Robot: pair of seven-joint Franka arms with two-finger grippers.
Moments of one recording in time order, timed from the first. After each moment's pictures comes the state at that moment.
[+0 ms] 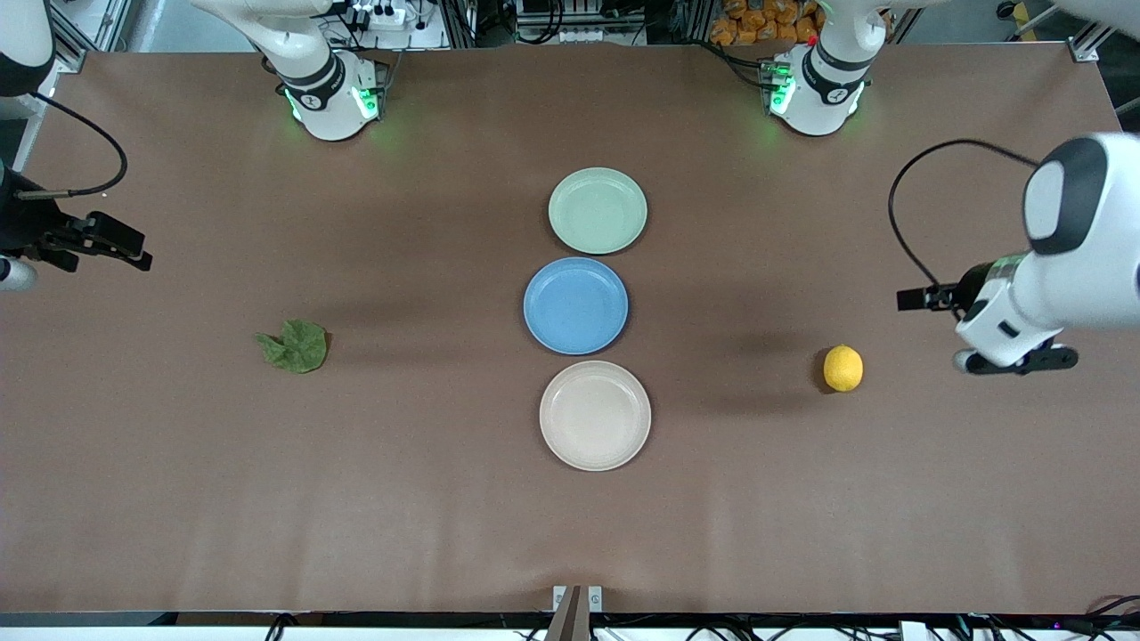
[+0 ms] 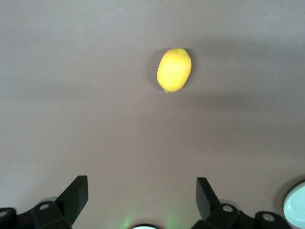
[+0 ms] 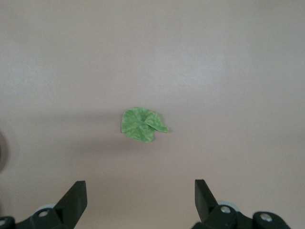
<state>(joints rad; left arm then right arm) -0.03 0.21 -0.03 -1.63 0.04 1.57 -0.12 -0.07 0.00 0.00 -1.64 -0.01 1.64 -0.06</state>
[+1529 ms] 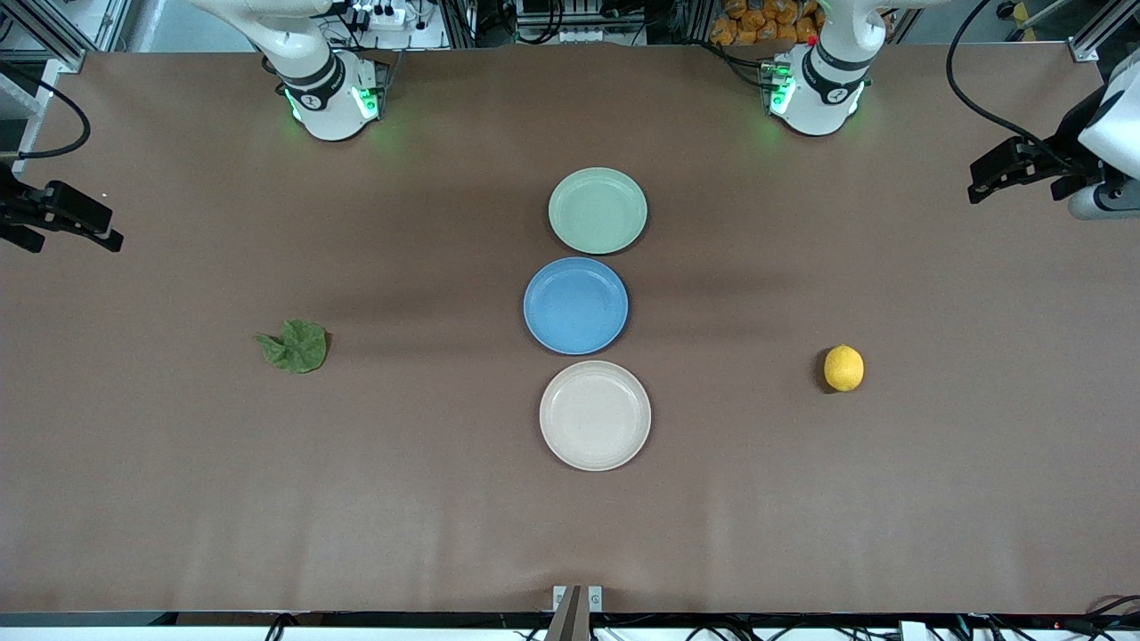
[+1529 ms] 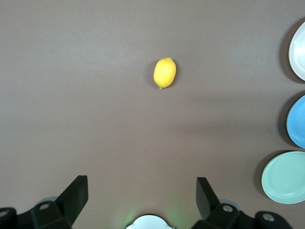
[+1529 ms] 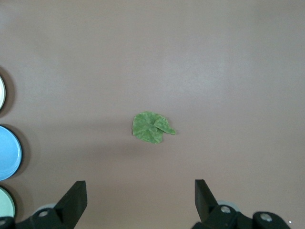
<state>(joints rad) -0.04 -0.05 -0.02 -1.60 0.02 1.46 -0.08 -0.07 0.01 0.00 -1.53 0.04 1.57 -0.04</state>
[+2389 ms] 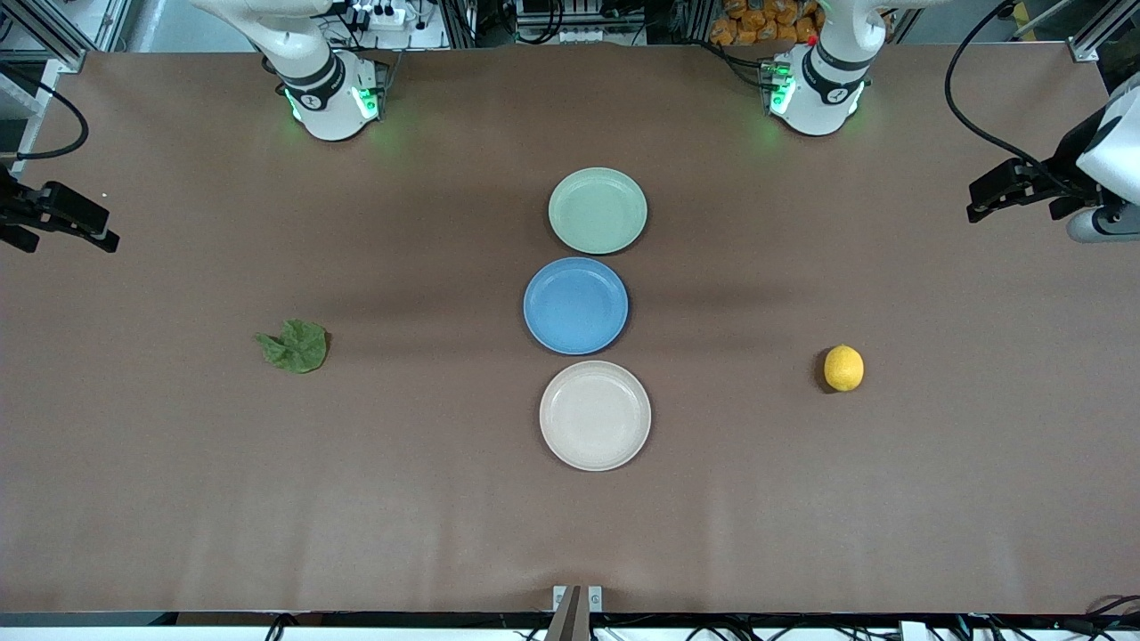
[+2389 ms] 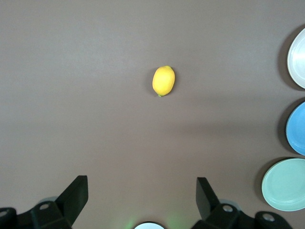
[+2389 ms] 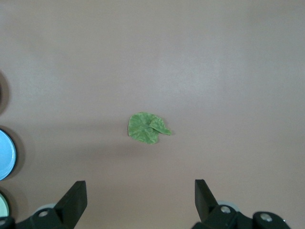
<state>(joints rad) -0.05 -0.02 -0.02 -1.57 0.02 1.49 -0.08 -0.07 0.01 0.00 -1.52 0.02 1.57 -0.04</state>
